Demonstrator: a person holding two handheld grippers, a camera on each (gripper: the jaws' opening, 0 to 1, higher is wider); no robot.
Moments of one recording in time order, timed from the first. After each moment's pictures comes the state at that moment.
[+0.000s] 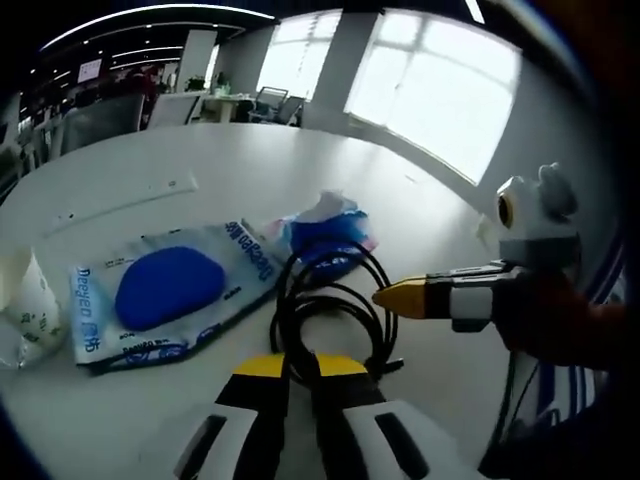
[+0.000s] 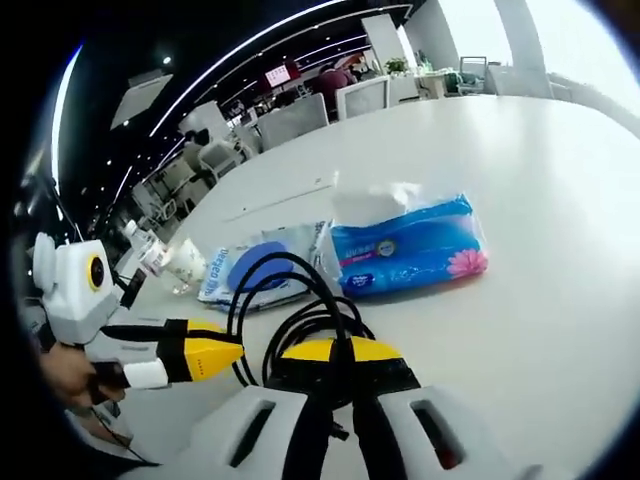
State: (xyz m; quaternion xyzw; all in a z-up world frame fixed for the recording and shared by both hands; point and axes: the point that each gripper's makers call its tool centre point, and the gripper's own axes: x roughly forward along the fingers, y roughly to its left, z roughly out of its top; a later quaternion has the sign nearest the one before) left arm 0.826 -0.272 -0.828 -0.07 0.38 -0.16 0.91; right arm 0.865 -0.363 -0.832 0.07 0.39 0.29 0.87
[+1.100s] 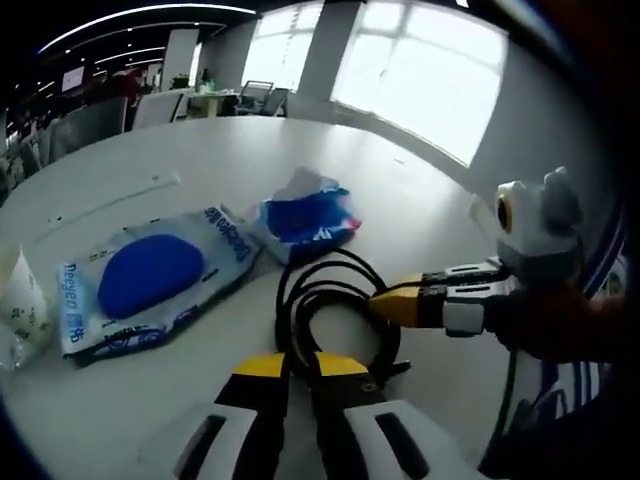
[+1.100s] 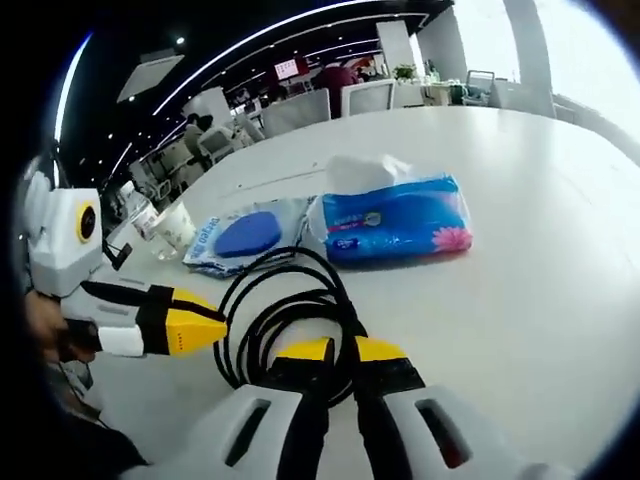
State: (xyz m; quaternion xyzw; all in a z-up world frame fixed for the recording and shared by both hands) left arm 0.818 -0.285 -0.853 -0.04 0.39 -0.18 0.90; right arm 0.850 -0.378 -0.862 0.00 0.37 0.29 0.88
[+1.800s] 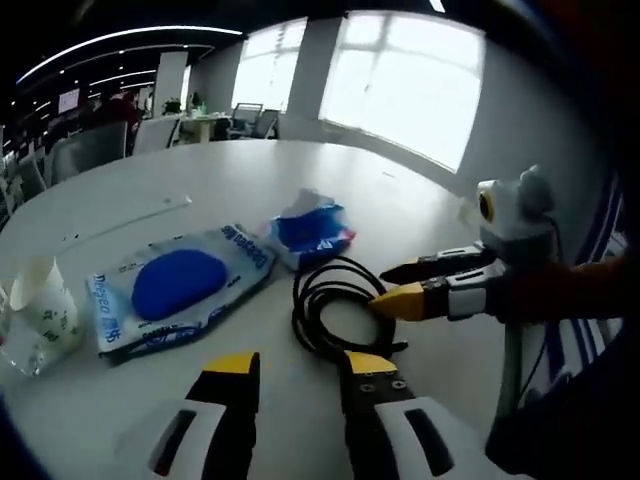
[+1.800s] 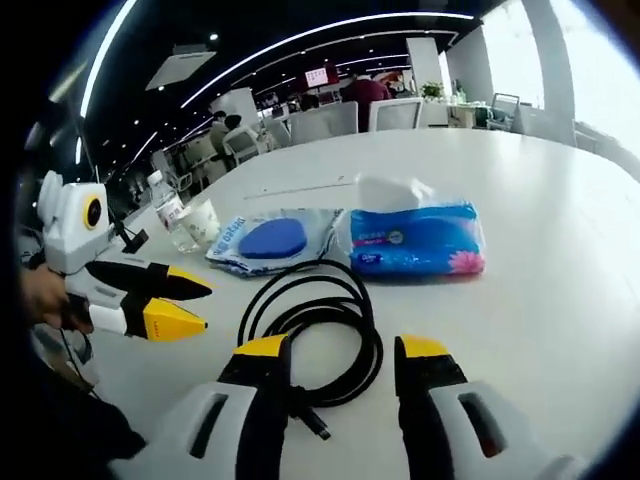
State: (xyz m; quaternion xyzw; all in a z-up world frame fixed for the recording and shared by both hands) left arm 0.787 -0.248 -0.823 -0.02 0.34 -0.19 0.92; right arm 0.840 -0.373 -0.839 -0.01 0.33 0.33 0.88
